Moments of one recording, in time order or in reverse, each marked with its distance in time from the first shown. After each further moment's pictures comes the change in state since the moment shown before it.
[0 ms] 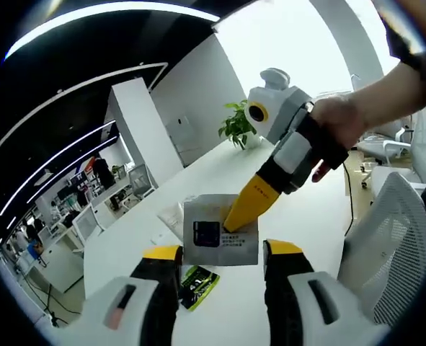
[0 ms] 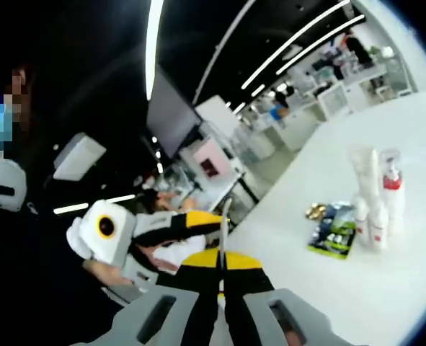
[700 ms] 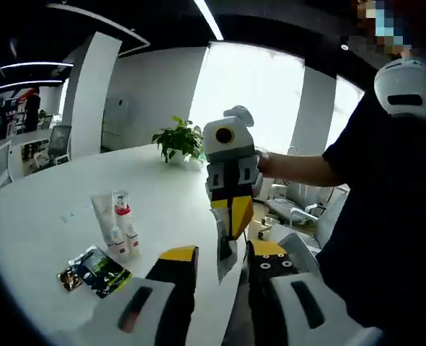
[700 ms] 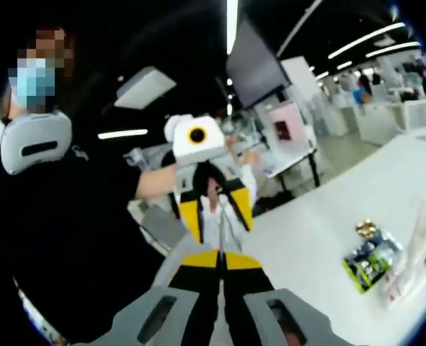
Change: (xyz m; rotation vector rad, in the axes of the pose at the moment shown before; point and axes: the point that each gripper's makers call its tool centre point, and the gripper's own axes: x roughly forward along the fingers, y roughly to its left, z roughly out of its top) left arm -0.051 0.007 0.027 -0.422 -0.065 -0.578; right arm 0.002 0.059 -0.009 -0.310 0.344 0.379
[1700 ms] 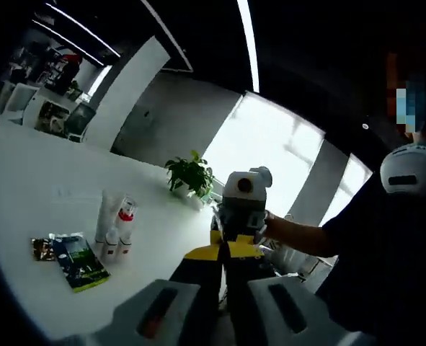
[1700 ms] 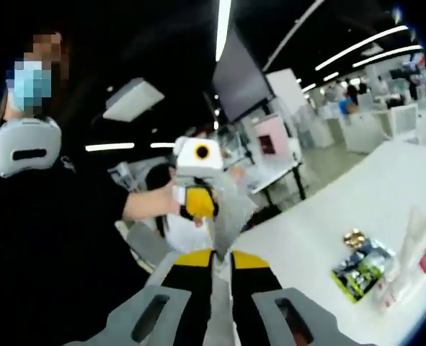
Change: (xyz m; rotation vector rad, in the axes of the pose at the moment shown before) left arm -0.018 0.028 0.032 -0.352 -0.363 0.009; right arm 0.001 -0.026 0.022 0.074 -0.228 -0.097
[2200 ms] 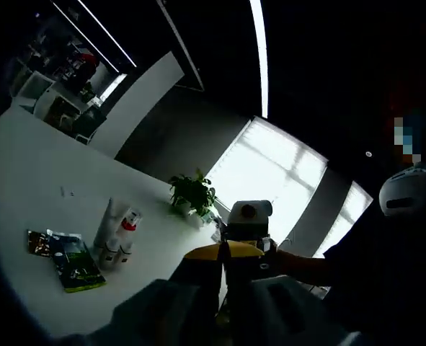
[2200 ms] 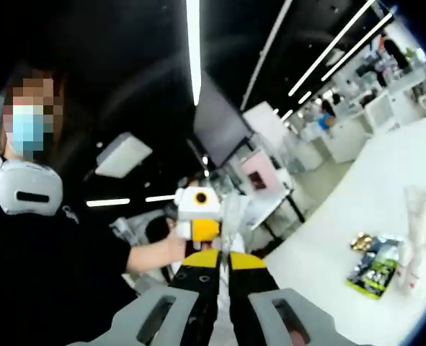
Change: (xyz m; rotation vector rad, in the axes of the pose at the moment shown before) left arm -0.001 0.012 0.005 -0.066 -0.068 0.013; right arm 0.001 -0.007 0.023 0.138 -0.199 -0.023
